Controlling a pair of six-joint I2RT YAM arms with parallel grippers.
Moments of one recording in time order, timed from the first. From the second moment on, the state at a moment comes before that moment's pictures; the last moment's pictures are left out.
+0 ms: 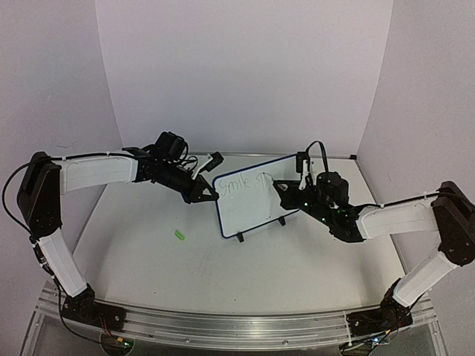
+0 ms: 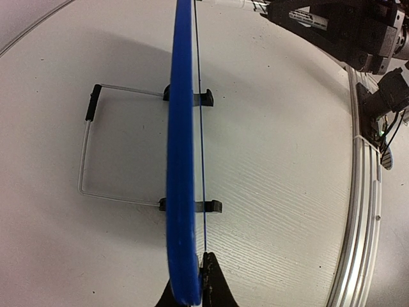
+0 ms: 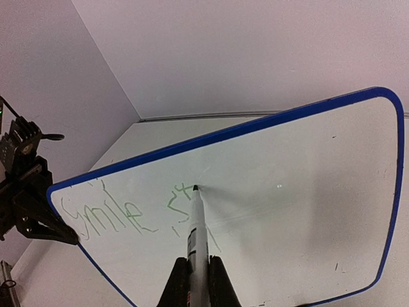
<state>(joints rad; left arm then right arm) -0.64 1.73 1.30 -0.38 0.57 0.21 0.72 1.53 0.71 0.64 0.10 0.41</state>
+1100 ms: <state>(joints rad) -0.64 1.73 1.30 -0.38 0.57 0.21 0.72 1.54 0.66 0.64 0.07 0.44</state>
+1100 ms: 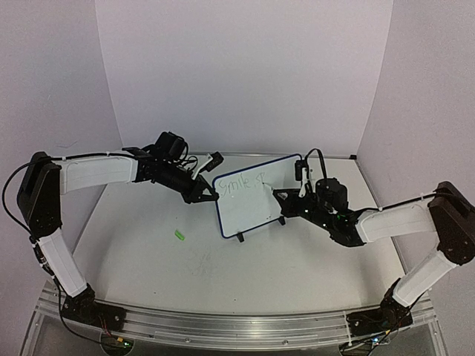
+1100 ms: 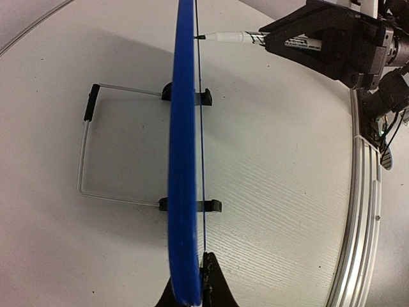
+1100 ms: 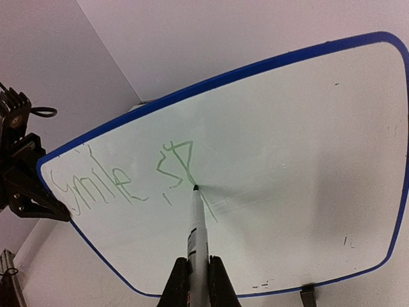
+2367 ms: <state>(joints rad) -0.64 1.73 1.30 -0.38 0.57 0.21 0.73 1.52 0.73 0.62 0.16 0.36</state>
